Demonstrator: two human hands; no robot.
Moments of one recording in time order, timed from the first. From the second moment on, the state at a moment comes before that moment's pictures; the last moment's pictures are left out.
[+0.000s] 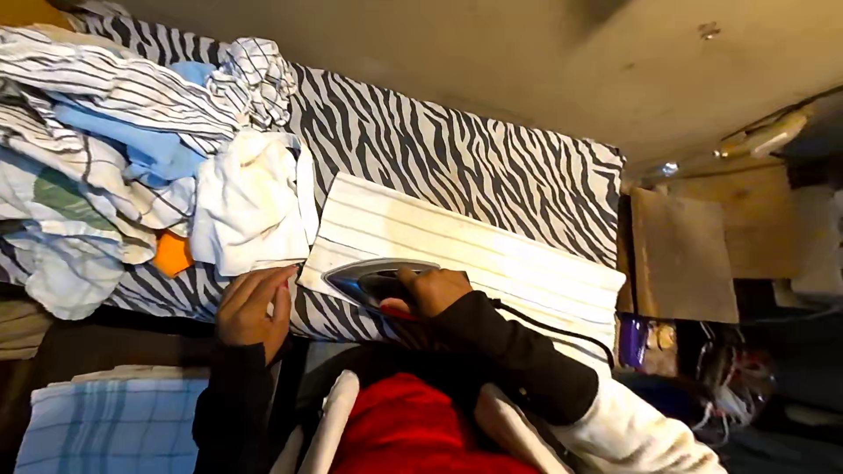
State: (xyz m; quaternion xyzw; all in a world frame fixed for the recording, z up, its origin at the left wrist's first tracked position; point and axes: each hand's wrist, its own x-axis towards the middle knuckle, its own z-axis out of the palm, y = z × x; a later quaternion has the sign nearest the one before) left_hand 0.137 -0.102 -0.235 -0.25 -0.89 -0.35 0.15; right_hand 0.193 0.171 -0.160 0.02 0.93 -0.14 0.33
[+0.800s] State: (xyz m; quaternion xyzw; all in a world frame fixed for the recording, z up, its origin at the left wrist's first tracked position) left_hand 0.102 -0.075 -0.221 -0.25 -0.91 -0.33 0.04; right_hand 0.353 0.277 -0.170 0.33 0.89 -0.19 0.24
